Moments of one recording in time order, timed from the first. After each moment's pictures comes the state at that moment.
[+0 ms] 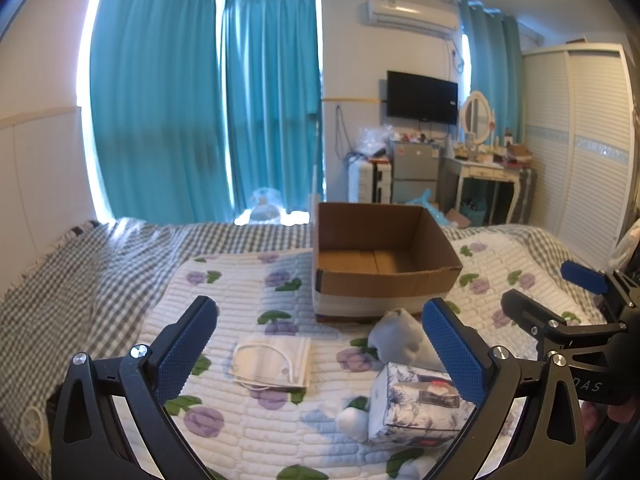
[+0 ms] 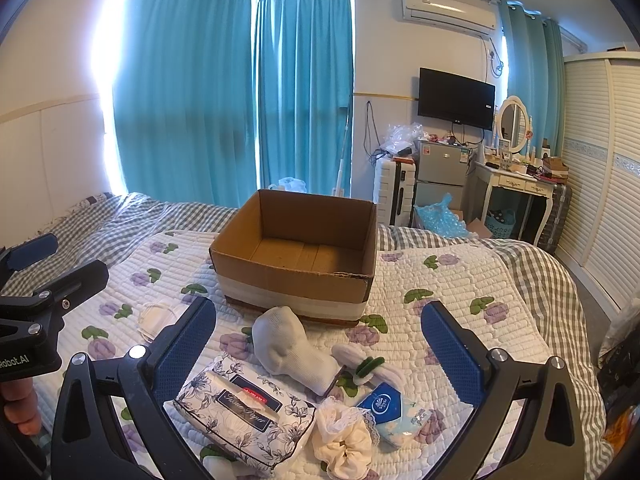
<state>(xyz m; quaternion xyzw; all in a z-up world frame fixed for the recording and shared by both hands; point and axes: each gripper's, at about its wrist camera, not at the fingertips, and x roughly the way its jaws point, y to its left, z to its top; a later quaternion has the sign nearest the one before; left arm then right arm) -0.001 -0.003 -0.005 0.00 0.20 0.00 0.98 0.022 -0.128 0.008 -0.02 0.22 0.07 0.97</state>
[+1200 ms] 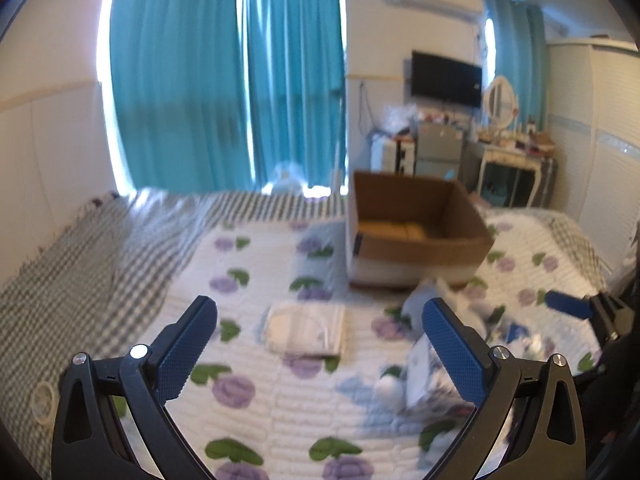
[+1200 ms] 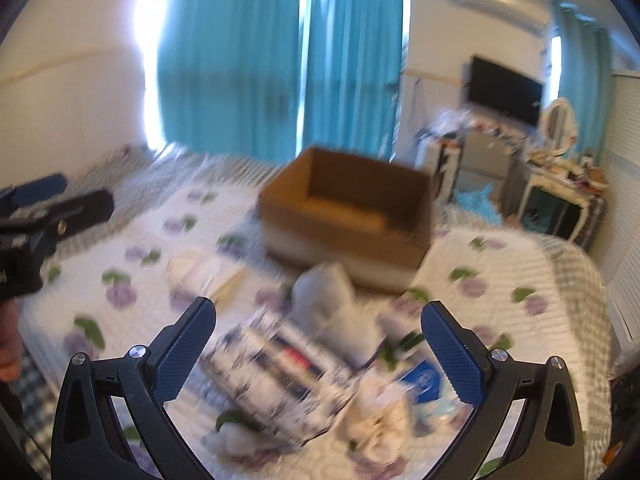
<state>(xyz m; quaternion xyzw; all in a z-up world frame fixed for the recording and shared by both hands) -0.002 0.029 -0.030 -0.01 0.26 0.04 0.97 0.029 -0.089 -0.033 -0.07 0.28 0.16 0.94</state>
